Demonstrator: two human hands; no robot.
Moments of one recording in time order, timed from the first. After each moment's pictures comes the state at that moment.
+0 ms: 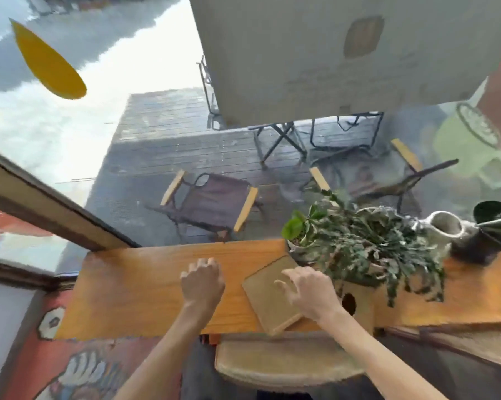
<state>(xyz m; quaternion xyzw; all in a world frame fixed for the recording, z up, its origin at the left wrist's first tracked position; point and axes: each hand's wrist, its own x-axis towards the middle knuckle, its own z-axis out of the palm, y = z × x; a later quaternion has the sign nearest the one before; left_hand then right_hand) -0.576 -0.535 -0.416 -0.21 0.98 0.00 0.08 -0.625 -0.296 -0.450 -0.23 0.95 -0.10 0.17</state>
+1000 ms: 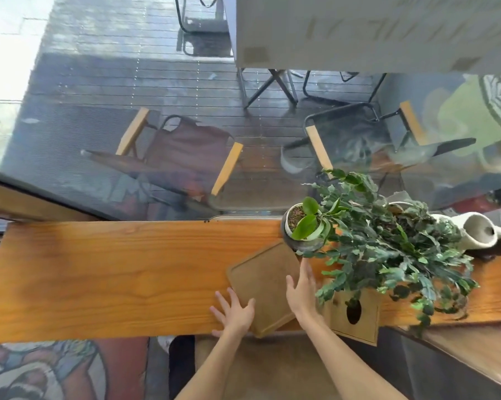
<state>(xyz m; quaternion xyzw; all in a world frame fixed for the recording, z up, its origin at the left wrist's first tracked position) -0.582 -0.478 -0.621 -0.41 0.68 0.39 0.46 -0.650 -0.334 -0.610 0.18 0.88 -0.33 0.29</state>
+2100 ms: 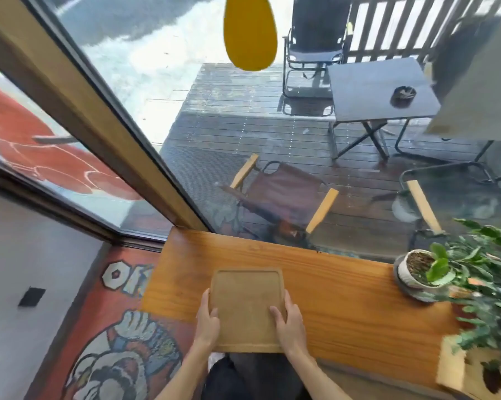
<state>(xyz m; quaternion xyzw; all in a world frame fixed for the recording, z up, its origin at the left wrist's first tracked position) -0.444 -0.777 -0.522 -0.49 0.70 0.51 0.08 -0.528 -0.595 -0.562 0.02 0.83 -0.43 0.34</state>
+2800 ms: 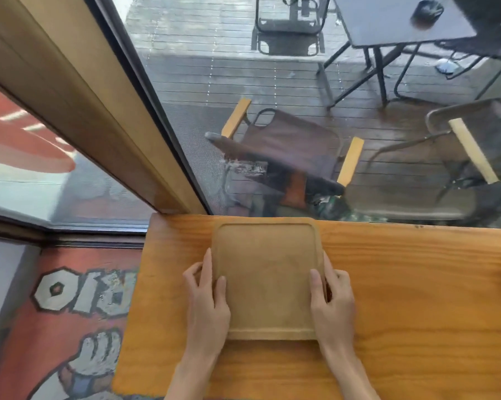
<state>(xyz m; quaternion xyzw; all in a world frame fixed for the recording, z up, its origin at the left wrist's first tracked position) -0.487 -0.969 -0.696 -0.30 0.83 0.46 -0.06 -0.547 -0.776 -0.699 0.09 0.89 -0.45 0.06</state>
